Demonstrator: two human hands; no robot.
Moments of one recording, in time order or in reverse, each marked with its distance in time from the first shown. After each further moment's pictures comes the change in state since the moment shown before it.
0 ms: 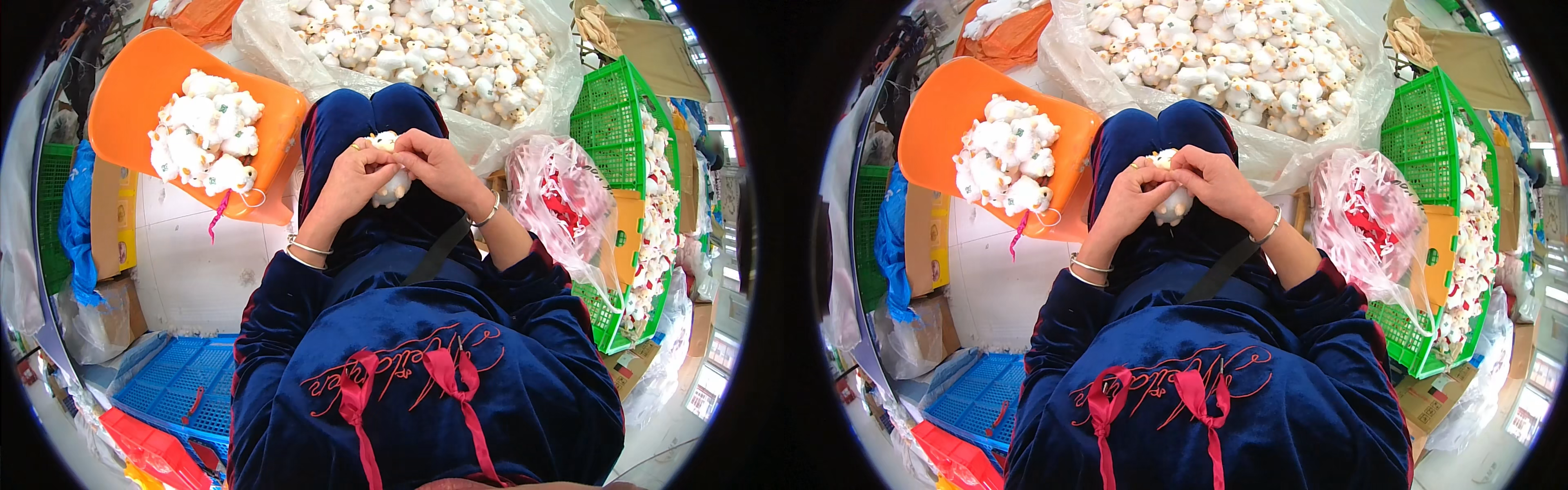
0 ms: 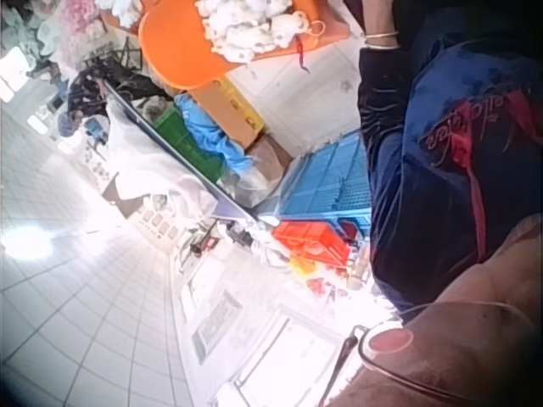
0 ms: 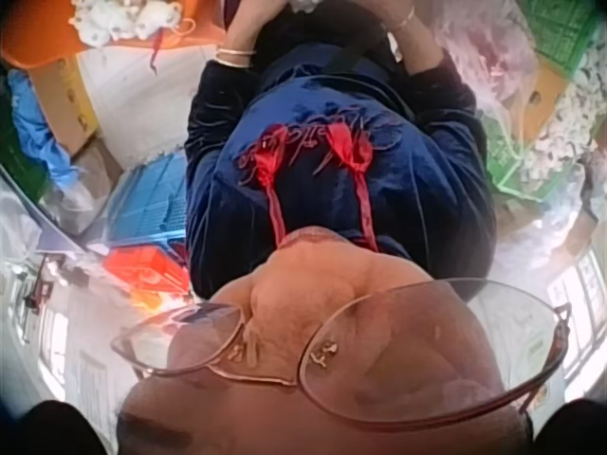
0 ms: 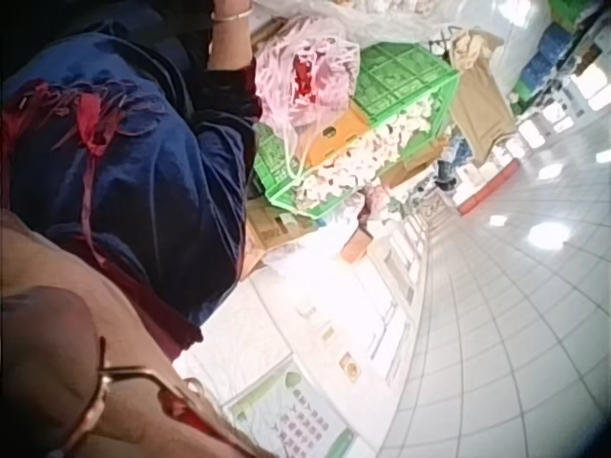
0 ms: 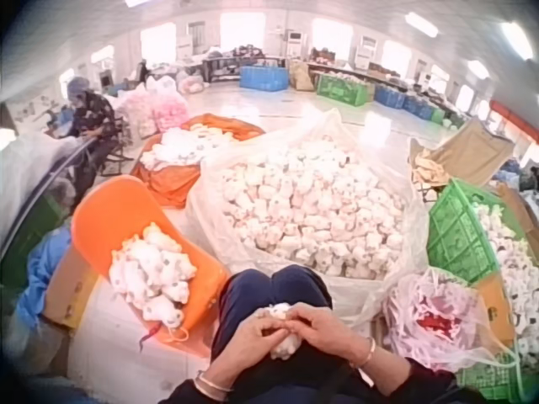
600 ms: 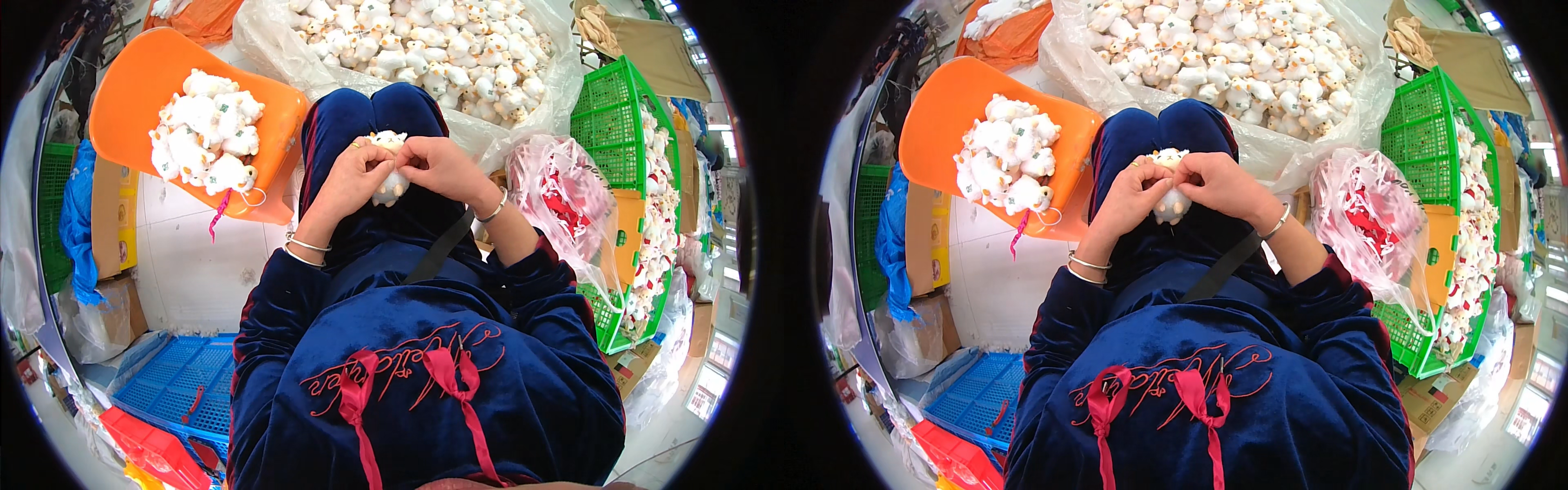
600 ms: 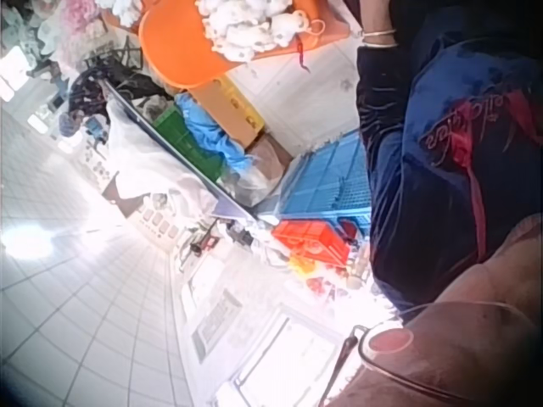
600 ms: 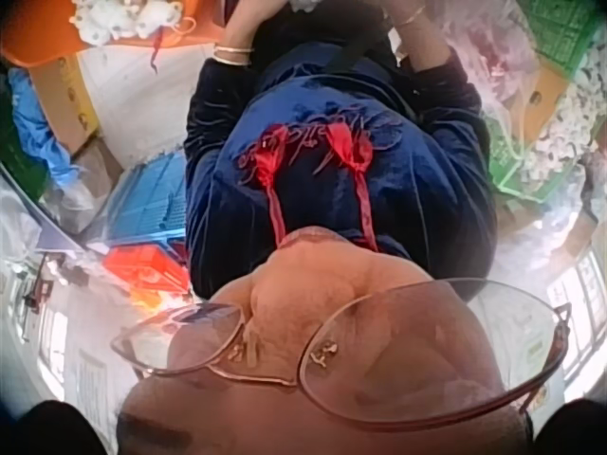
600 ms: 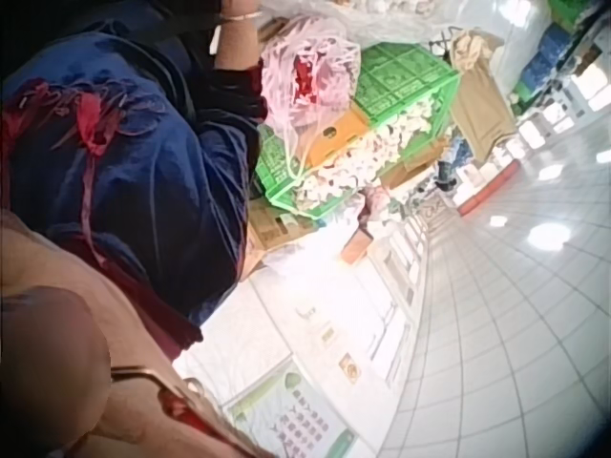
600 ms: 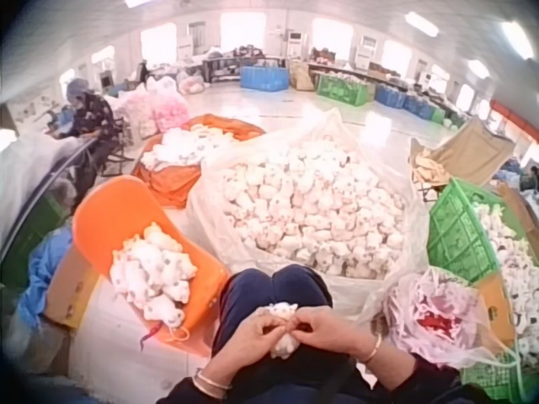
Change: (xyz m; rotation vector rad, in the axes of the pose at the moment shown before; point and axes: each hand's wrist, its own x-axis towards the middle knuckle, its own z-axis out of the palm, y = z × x) left_hand 0.003 -0.004 -0.005 -0.015 -0.086 -0.056; right_hand -0.001 -0.014 -0.012 -0.209 -0.125 -0.001
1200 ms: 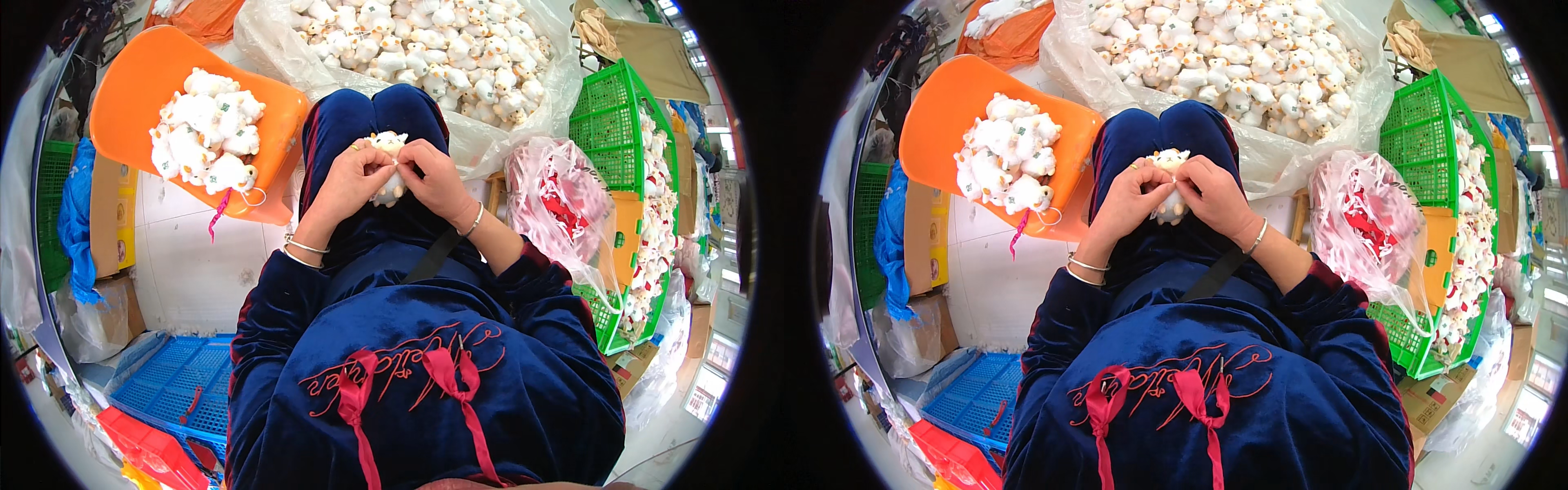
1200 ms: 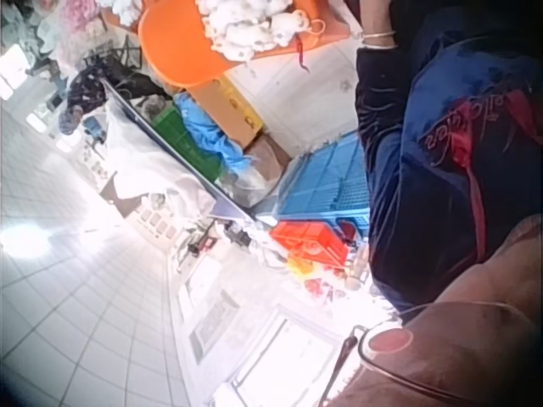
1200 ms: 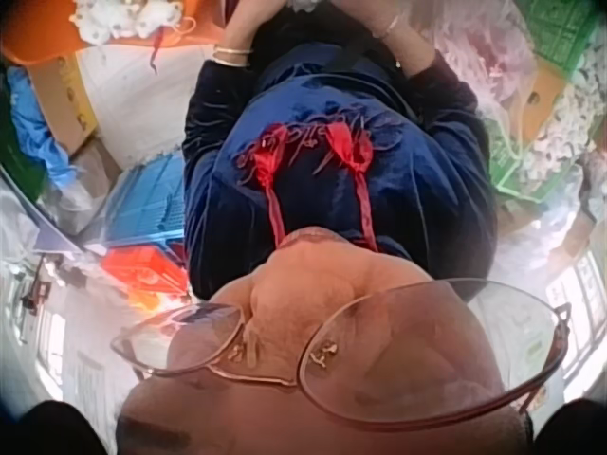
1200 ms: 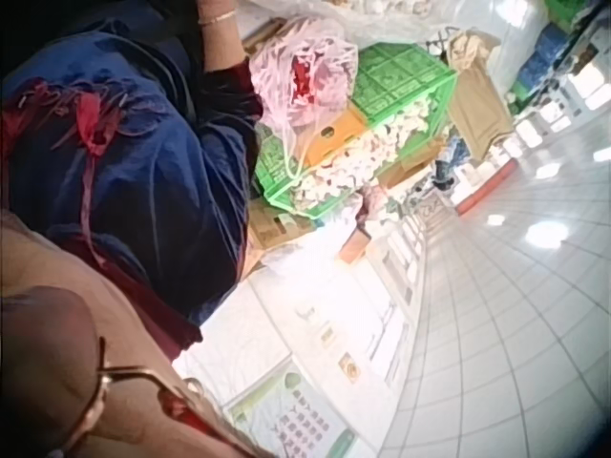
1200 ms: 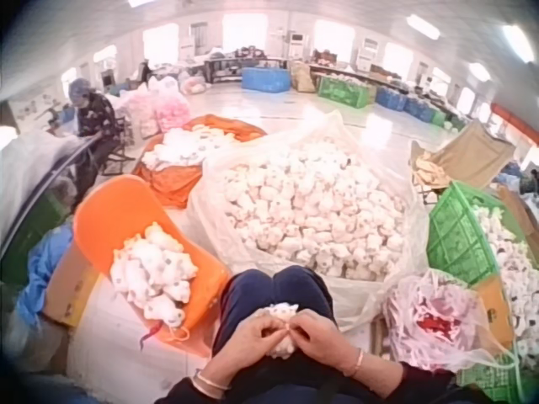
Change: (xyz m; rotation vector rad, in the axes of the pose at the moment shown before) left_hand -0.005 0.002 0.000 0.015 0.048 0.074; right_hand -0.007 0.019 0.038 -0.172 0.381 -0.290
